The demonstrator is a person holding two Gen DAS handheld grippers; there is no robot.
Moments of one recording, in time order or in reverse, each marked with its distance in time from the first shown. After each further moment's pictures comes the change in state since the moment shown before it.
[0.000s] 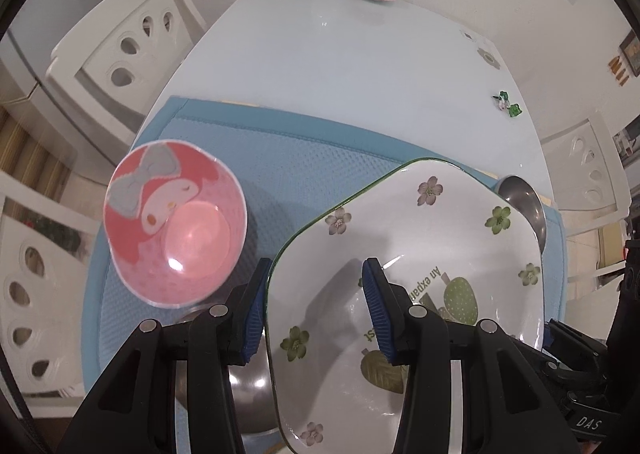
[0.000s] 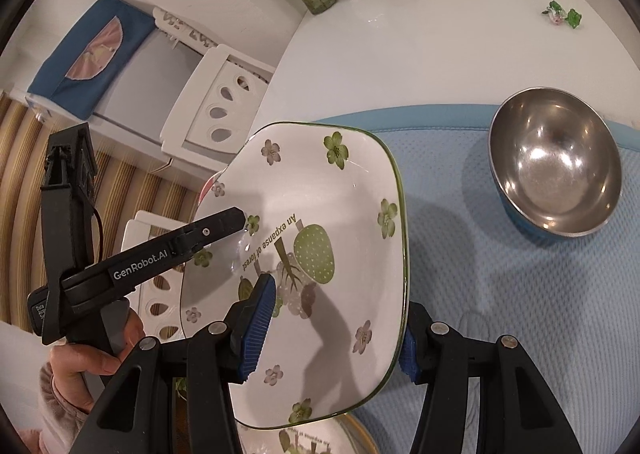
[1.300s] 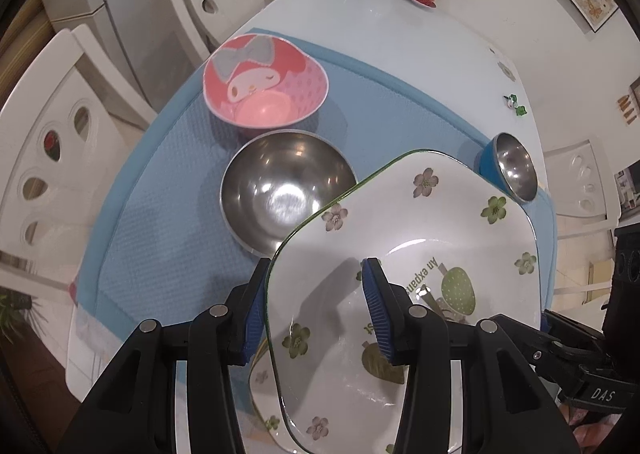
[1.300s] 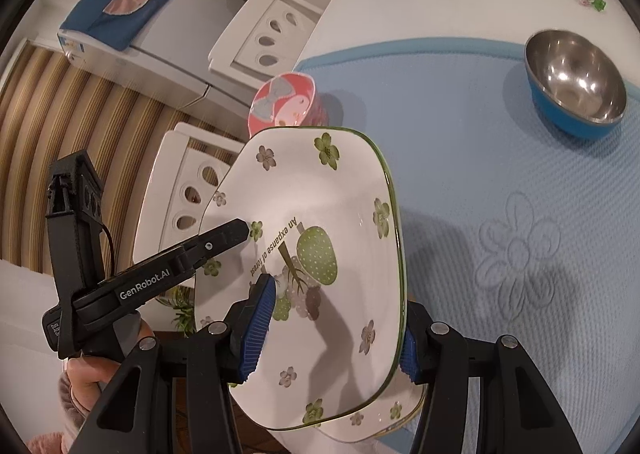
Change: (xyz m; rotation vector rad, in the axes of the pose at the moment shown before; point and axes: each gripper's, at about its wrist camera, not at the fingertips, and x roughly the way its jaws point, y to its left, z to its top) left arm -0.060 0.044 -0.134 -0.192 -0.005 0.003; right arm -0.006 0.040 -0.079 -0.095 0.172 0.076
